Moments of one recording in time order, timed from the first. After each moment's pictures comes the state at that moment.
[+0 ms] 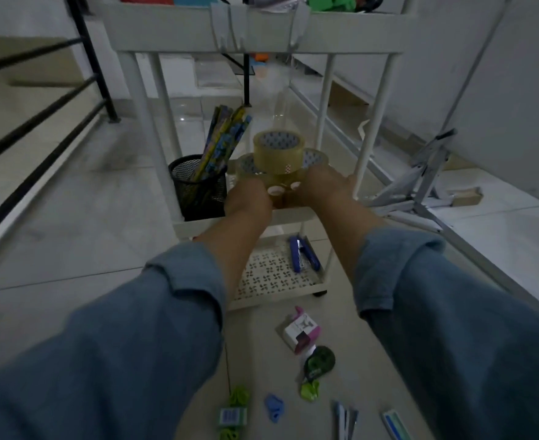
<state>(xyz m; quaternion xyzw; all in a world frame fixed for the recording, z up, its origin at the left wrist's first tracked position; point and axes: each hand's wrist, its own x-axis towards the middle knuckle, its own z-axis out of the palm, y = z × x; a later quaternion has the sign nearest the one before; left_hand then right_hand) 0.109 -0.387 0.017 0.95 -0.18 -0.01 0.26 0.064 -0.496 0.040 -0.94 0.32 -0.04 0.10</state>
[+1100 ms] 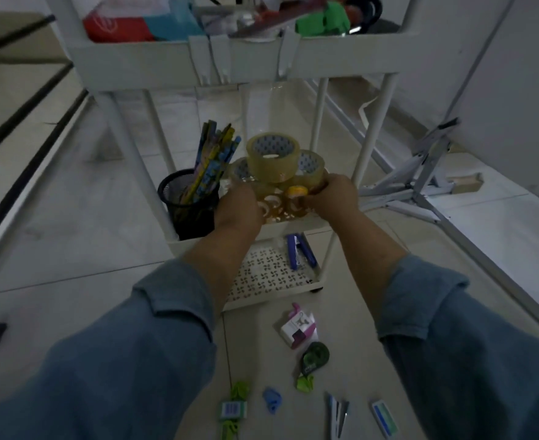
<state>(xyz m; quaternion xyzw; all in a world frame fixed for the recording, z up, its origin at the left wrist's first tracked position) 0.113 -0.386 0.039 0.97 -0.21 -0.02 0.14 0.043 -0.516 0.051 -0.88 0.33 -0.14 0.31</state>
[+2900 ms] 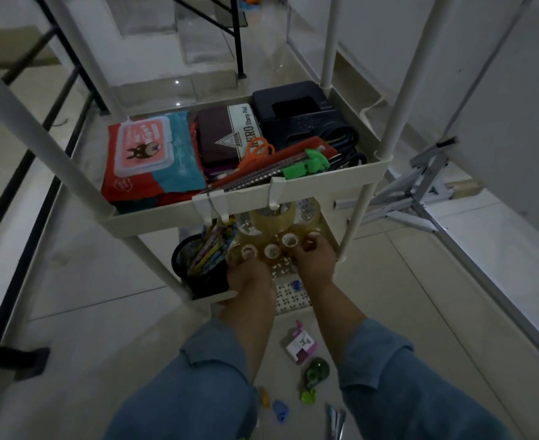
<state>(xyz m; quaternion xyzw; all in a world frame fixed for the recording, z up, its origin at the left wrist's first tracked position) 0.101 -0.410 0.074 0.73 0.25 -0.20 0.61 0.067 -0.498 0.032 -0.71 0.41 -0.24 0.52</state>
